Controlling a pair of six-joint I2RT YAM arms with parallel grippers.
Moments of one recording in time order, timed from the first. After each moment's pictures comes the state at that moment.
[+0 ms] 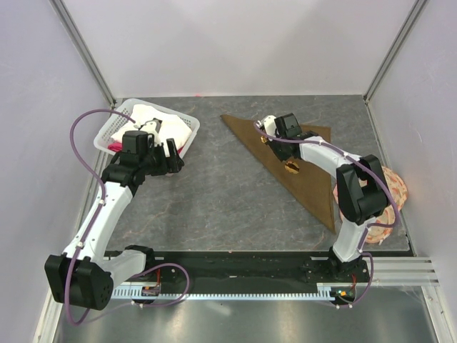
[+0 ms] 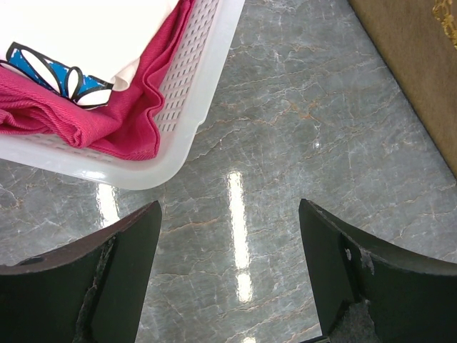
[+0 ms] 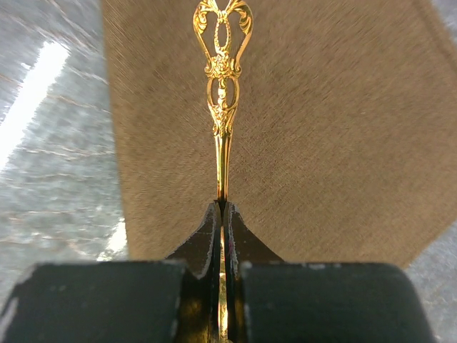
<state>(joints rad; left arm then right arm) -0.16 1.09 0.96 -0.57 0.13 -0.27 0.40 1.82 1.28 -0.38 0.06 -0.32</state>
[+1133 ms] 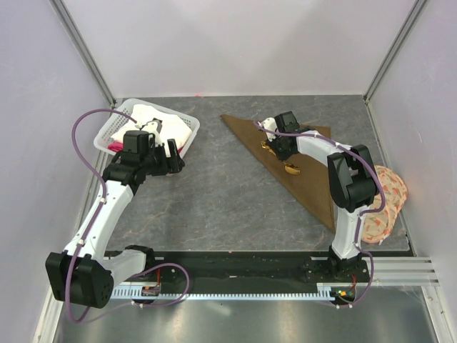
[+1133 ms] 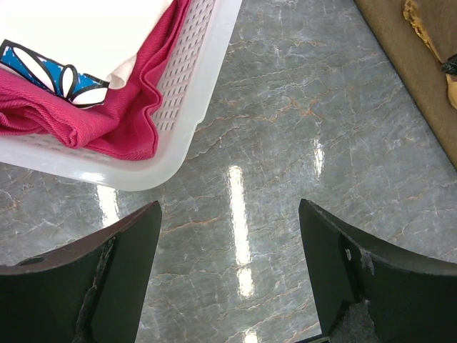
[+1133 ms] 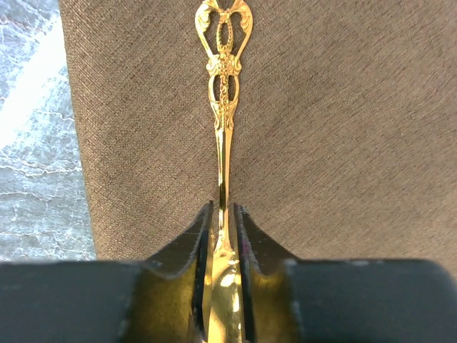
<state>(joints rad) -0.16 1.10 0.96 -0.57 0.14 -0.26 0.34 1.98 1.38 -0.44 -0.02 -0.37</state>
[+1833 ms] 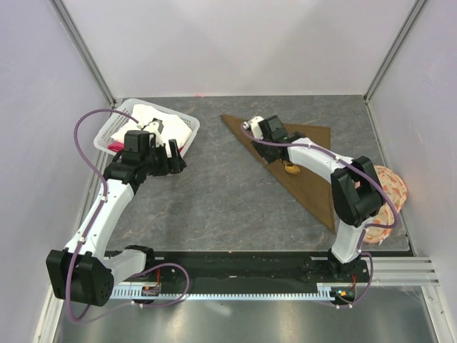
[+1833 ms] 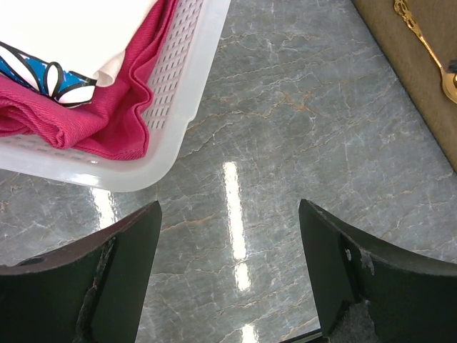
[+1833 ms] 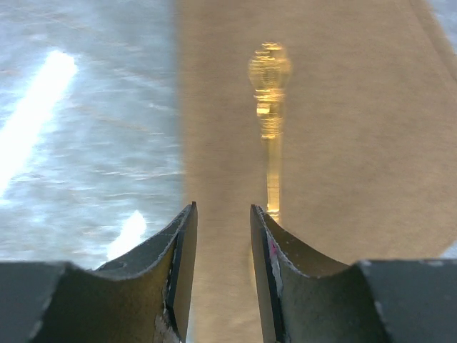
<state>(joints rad) -0.16 1.12 0.96 -0.57 0.17 -0.26 0.48 1.83 1.34 -0.42 0.12 -0.24</state>
